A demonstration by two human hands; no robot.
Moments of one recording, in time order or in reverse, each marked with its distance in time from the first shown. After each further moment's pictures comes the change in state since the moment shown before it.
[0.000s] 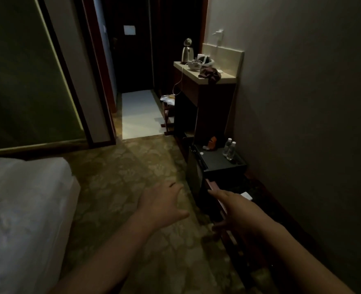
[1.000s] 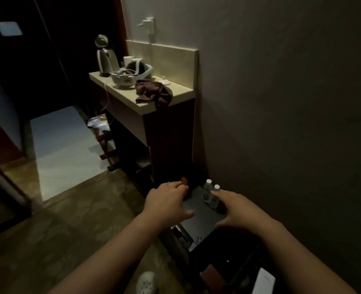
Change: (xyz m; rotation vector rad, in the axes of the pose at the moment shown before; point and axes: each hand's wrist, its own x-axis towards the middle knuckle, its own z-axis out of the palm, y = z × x) left_hand 0.704 -0.042 0.036 0.041 -0.103 0.416; right_hand 0.522 0.281 -0.173 0.115 0.140 0.422
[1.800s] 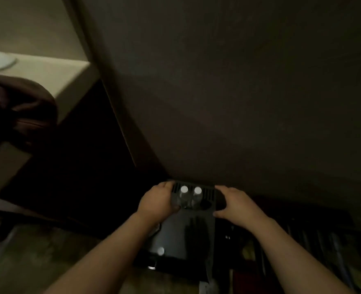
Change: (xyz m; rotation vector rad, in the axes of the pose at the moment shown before) left_hand 0.403 -0.094 0.158 -0.169 -0.402 0.532; right_hand 0.260 0.088 0.051 0.379 0.097 0.830
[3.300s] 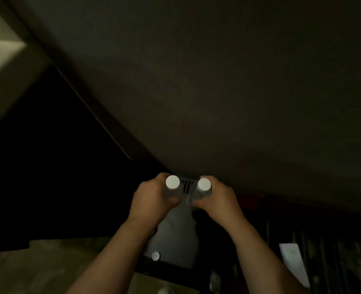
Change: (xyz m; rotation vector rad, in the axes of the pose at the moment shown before) left_hand 0.062 0.033 -0.007 -0.216 0.210 -0.203; right_hand 0.094 0.001 0.004 0.434 0.116 0.041
